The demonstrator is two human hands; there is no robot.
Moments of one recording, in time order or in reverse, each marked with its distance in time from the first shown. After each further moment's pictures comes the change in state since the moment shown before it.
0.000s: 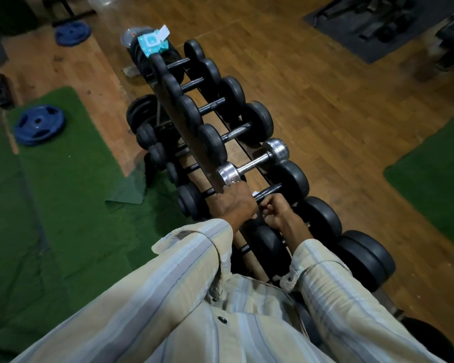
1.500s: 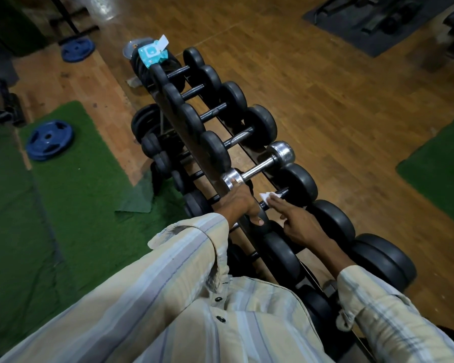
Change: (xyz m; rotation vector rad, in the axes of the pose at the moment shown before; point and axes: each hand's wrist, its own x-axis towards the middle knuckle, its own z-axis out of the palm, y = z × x) left_hand 0.038 -0.004 -0.010 0.091 -0.227 0.089; right_hand -0.002 -0.003 -0.072 -1.538 -0.184 -0.929
